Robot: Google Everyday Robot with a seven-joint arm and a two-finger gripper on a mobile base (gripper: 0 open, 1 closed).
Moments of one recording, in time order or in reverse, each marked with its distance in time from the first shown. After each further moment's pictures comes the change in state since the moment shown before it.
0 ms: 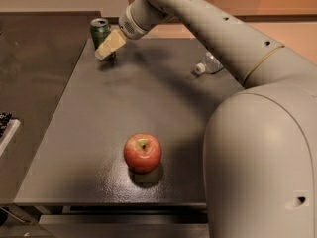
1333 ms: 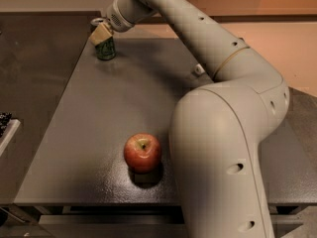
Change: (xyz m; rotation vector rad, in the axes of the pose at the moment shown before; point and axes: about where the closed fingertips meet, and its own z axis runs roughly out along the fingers) arm -0.041 -0.012 0.039 -0.027 -0.056 -0.011
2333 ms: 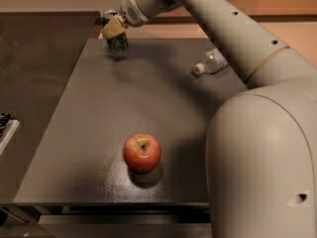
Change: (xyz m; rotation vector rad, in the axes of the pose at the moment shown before) arm 0.003 0.008 -0.062 0.000 -0.046 -0.025
